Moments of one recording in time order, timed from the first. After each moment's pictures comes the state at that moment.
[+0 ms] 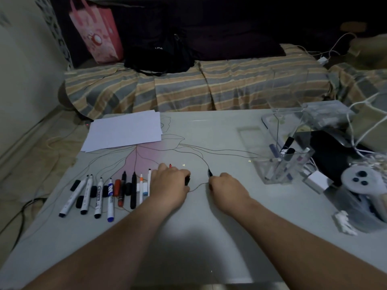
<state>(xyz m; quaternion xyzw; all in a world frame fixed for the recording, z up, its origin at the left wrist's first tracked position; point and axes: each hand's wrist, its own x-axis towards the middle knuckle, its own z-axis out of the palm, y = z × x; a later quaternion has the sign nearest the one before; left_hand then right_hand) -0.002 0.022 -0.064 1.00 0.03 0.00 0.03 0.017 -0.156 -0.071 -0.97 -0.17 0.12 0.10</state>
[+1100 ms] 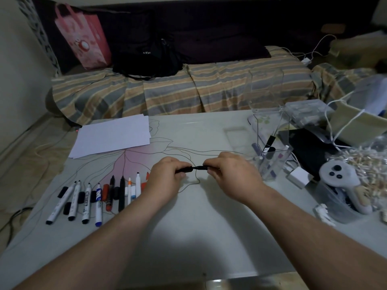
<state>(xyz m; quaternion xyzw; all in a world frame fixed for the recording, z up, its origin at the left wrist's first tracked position) 0.003 0.004 -0.041 0.94 -0.01 0.07 0.32 0.017 -0.207 -0.009 -0.95 -0.24 -0.07 0.18</state>
